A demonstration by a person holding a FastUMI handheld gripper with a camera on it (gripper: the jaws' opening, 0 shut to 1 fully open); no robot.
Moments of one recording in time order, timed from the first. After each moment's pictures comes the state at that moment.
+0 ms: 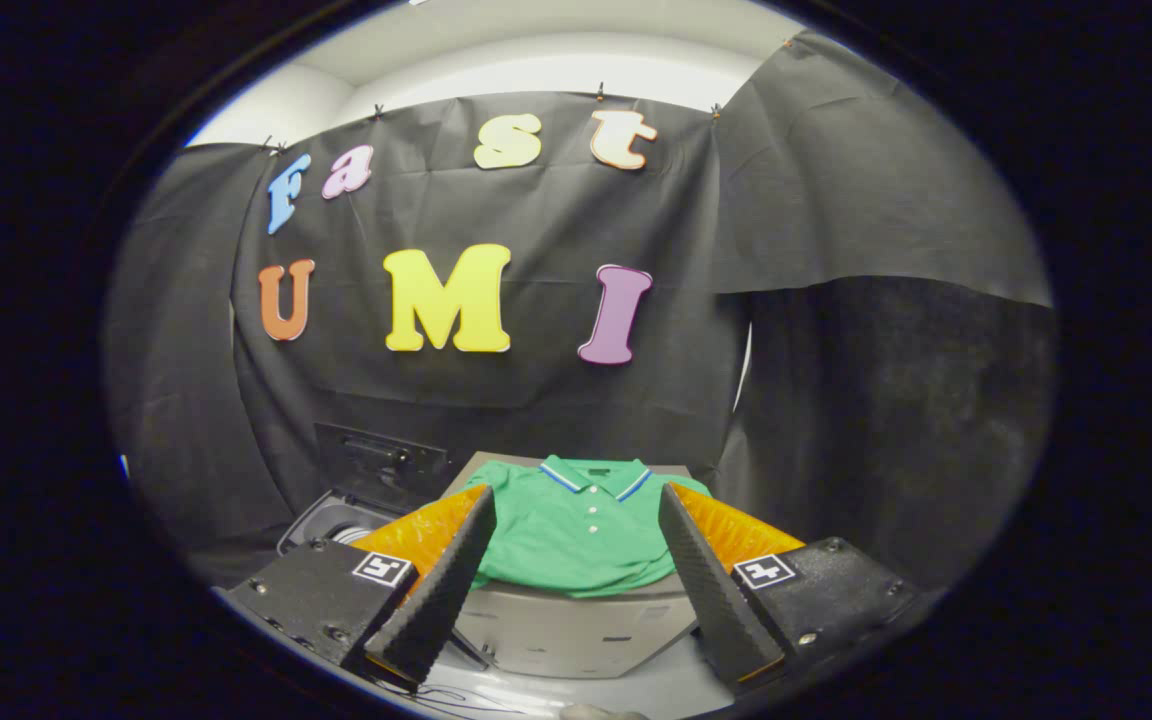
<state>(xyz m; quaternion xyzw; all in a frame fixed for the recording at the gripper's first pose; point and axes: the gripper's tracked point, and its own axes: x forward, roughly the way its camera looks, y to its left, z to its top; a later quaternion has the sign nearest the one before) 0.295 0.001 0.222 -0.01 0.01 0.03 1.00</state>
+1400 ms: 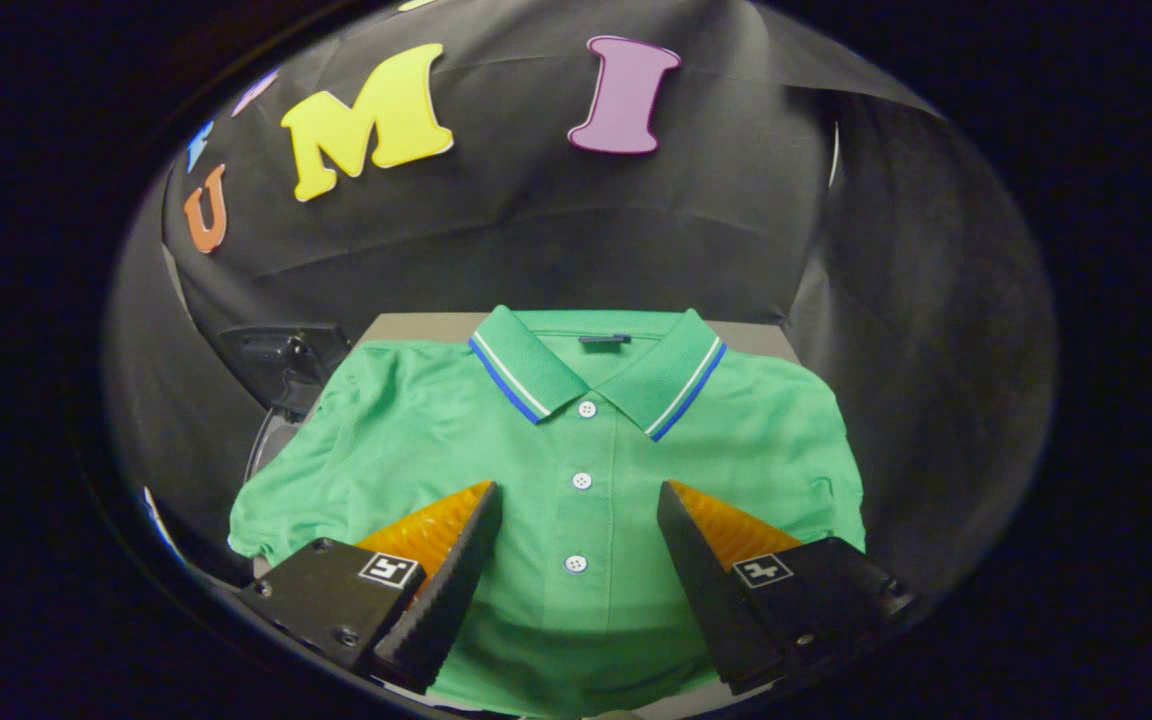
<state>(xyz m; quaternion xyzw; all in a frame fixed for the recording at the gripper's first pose) 0.502 -0.009 0.097 0.01 0.29 0.04 0.95</state>
